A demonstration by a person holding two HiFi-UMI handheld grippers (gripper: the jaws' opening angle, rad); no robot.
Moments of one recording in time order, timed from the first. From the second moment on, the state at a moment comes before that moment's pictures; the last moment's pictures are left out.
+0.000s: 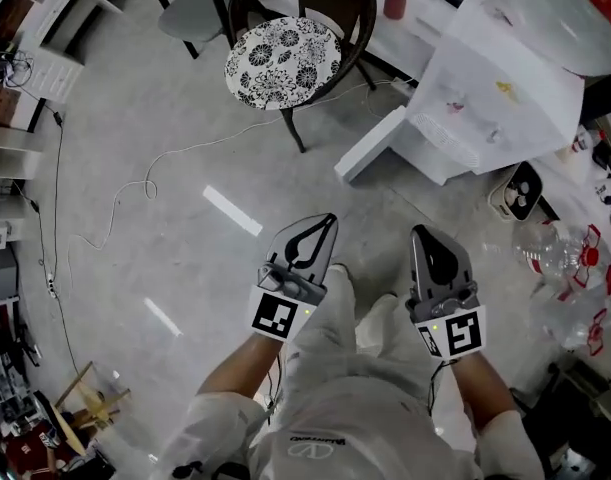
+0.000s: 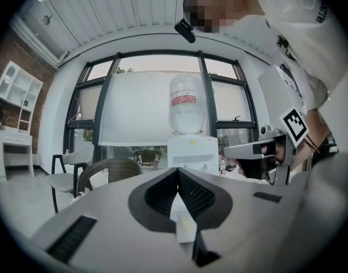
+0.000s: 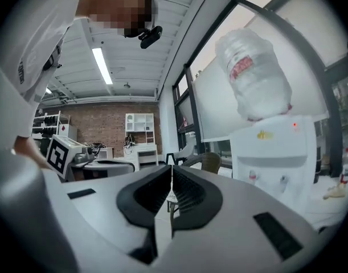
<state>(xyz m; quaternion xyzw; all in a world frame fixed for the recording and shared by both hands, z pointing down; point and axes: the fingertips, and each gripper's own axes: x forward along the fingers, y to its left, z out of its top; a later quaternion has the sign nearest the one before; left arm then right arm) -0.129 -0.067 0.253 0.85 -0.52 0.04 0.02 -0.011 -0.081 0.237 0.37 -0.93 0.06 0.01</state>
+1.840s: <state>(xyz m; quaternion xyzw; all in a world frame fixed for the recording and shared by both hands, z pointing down) -0.160 -0.215 0.726 0.86 -0.51 0.03 -0.02 -0.104 -0.178 0.717 0.36 -0.93 0.04 0.01</state>
